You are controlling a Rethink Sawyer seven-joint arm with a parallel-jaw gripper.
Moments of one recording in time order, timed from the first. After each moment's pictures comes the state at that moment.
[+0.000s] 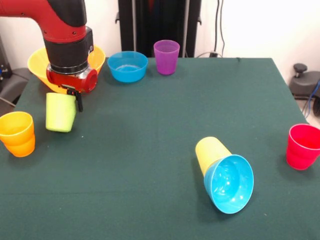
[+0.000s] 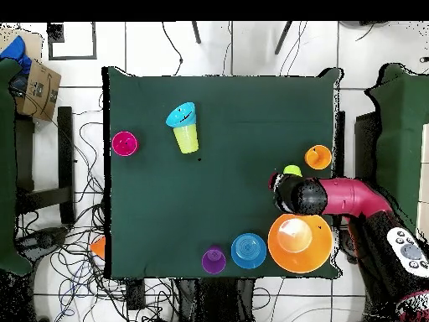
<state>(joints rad) -0.90 -0.51 0.47 1.64 -0.77 0.57 2.14</state>
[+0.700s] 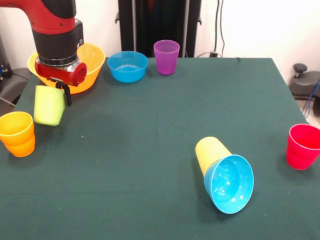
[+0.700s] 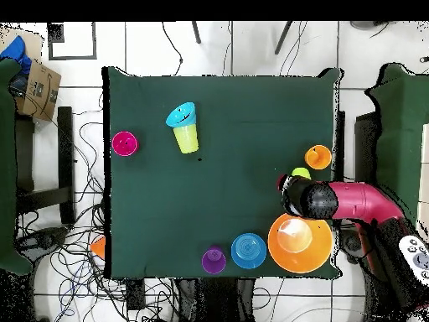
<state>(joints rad) -0.94 -0.55 0.47 1.65 -0.77 0.57 2.14</state>
